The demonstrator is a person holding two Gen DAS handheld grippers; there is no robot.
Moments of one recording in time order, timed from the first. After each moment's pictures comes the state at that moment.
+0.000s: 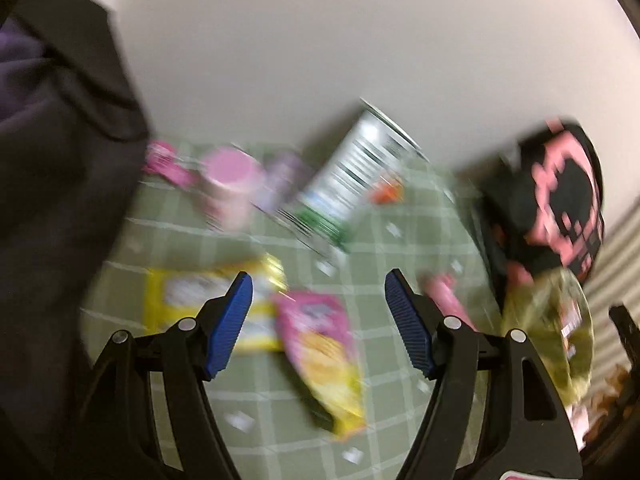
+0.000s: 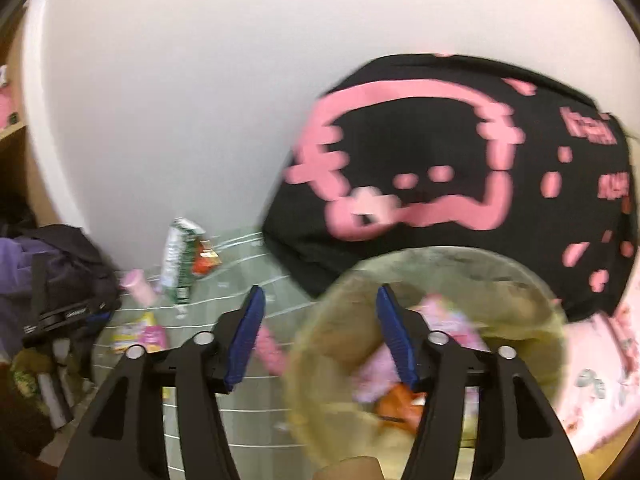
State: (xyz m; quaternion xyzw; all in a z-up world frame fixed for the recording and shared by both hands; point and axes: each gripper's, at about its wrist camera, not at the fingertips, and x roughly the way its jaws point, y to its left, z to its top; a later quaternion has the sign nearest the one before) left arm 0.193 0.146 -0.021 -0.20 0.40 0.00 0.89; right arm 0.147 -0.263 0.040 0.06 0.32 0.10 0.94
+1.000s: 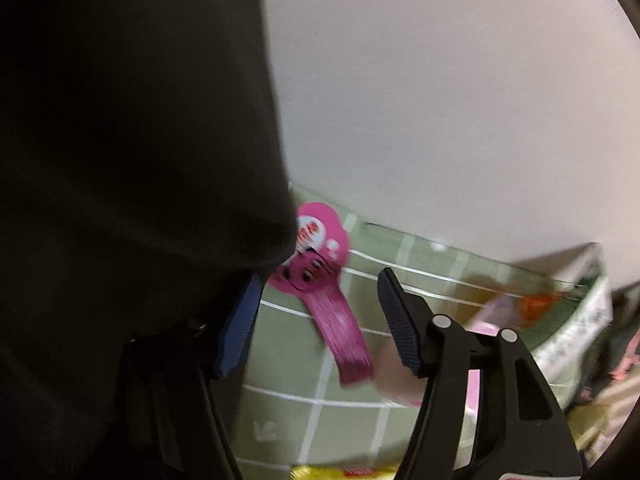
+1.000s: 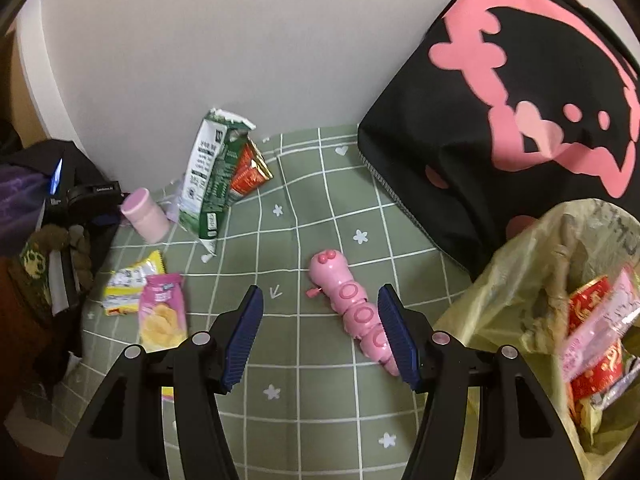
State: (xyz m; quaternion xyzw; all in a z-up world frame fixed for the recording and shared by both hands) left arm 0.318 0.276 -0.094 -0.24 0.46 0.15 0.84; right arm 0.214 -0.131 -0.056 0.00 0.44 0.12 0.89
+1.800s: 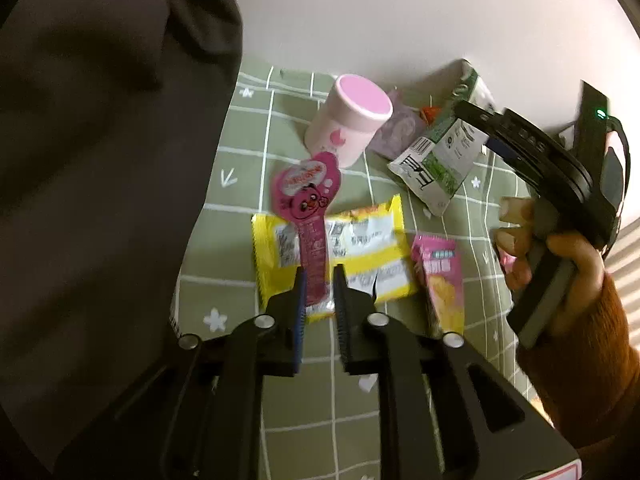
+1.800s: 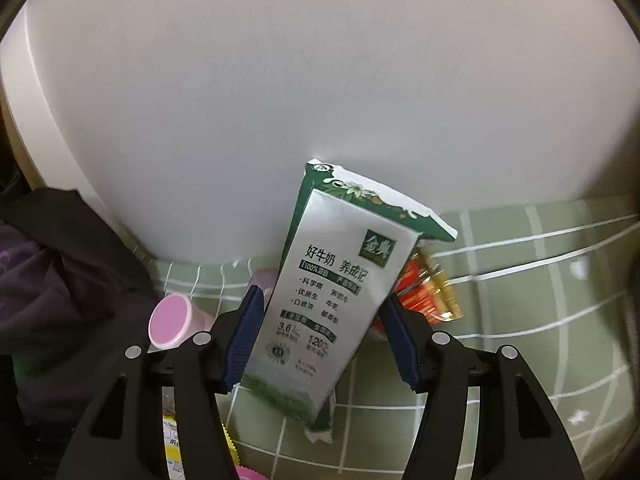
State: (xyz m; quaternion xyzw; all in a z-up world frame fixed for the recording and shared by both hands) left arm 0.176 0.200 -0.073 -0.21 0.51 -0.01 0.83; right arm 0.355 0.006 -0.090 0.07 0.42 0.26 0.87
